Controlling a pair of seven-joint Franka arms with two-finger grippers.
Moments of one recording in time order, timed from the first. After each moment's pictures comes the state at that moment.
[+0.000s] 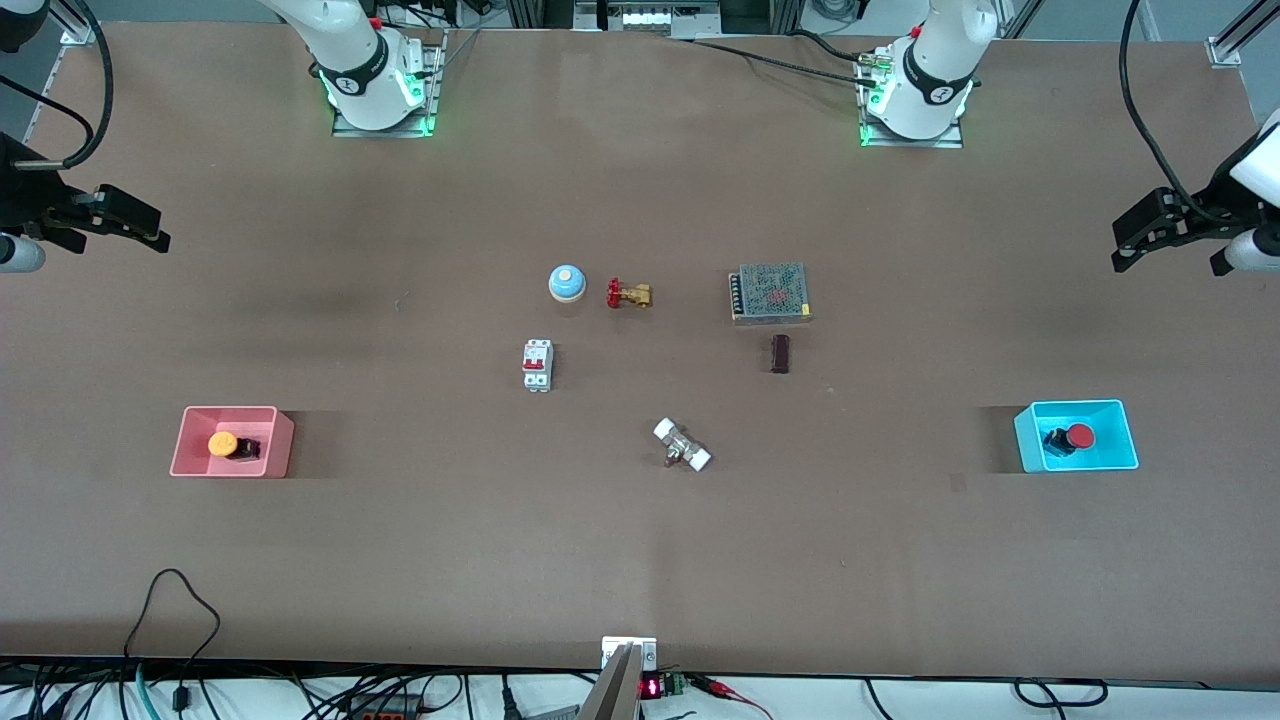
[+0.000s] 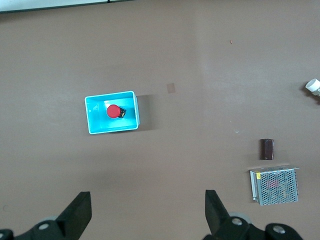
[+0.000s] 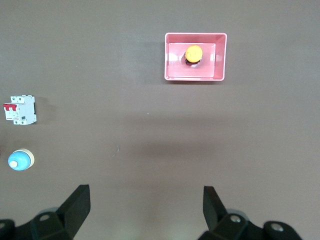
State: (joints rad) left arm 0.02 -0.02 -0.02 -1.60 0.05 1.67 0.05; right arm 0.17 -0.01 -0.23 -1.68 0.00 1.61 -0.06
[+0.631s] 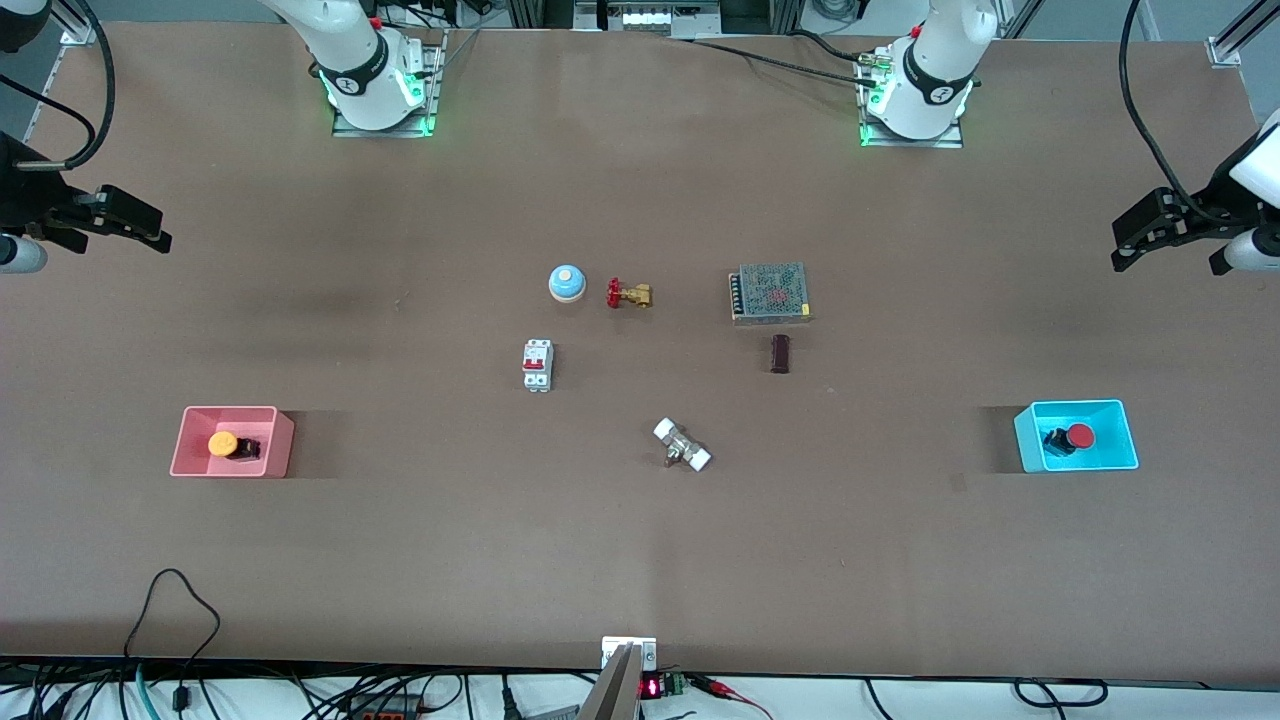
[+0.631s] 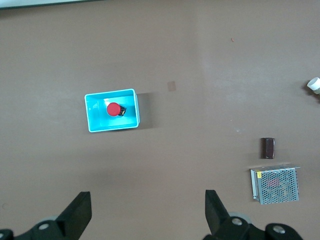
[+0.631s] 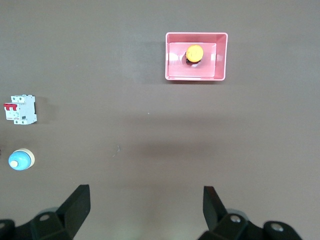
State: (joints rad) left arm 0.01 -0.02 0.00 -1.62 0.05 1.67 0.05; right arm 0.17 -0.01 -0.23 -1.68 0.00 1.61 -0.06
